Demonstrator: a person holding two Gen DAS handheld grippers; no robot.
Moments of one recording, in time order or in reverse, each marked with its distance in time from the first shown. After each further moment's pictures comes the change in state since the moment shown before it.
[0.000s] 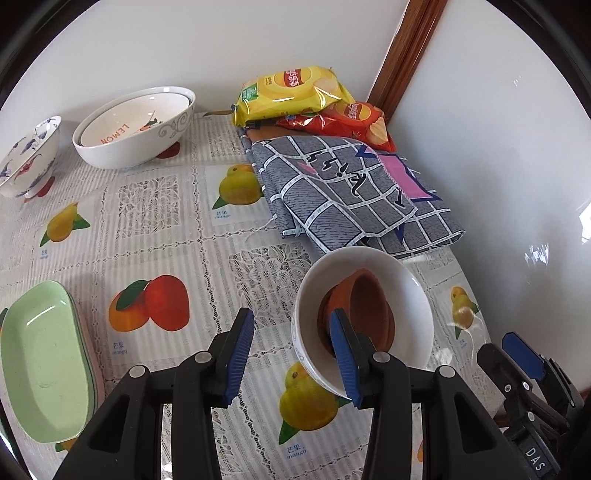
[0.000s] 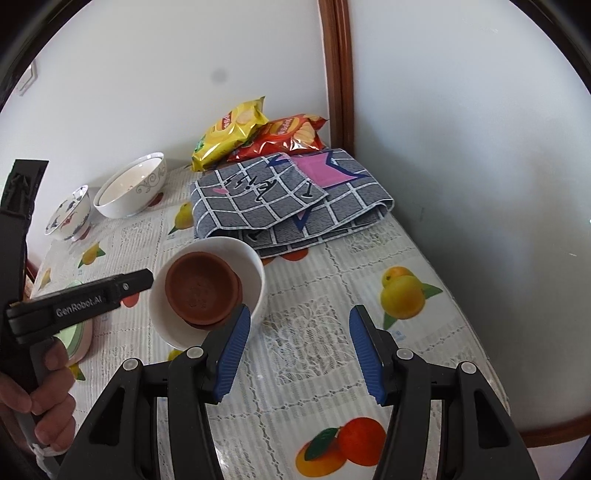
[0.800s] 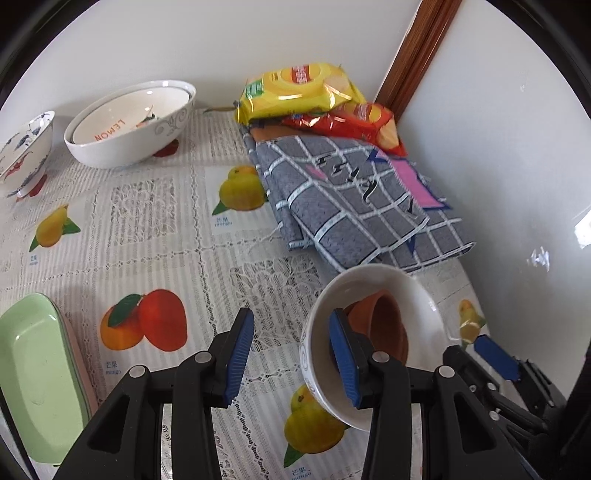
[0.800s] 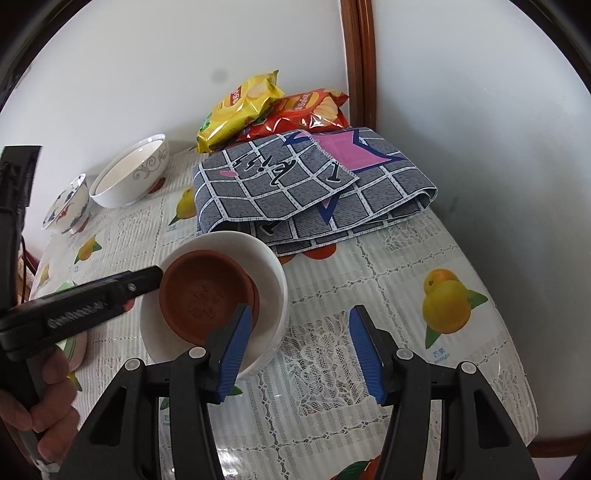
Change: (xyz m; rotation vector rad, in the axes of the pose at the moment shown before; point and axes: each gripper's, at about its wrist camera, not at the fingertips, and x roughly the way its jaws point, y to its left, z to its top) left arm 0.012 0.007 0.016 -0.019 -0.009 -0.022; right arm 0.048 0.016 0.010 -0.009 0.066 0.036
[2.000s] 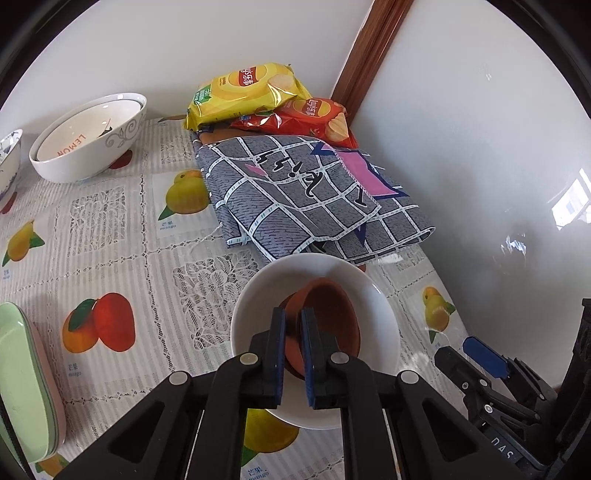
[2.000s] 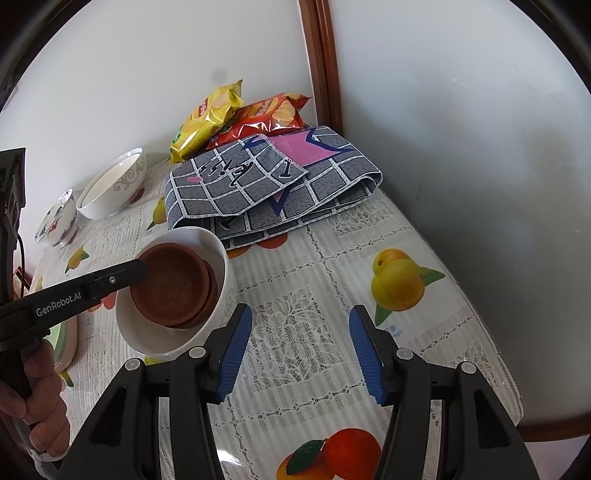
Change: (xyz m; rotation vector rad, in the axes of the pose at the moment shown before) left arm 0.003 -0.033 -0.012 0.065 -0.007 -0.098; right arm -0.018 -0.040 -0.020 0.069 -0.022 -0.035
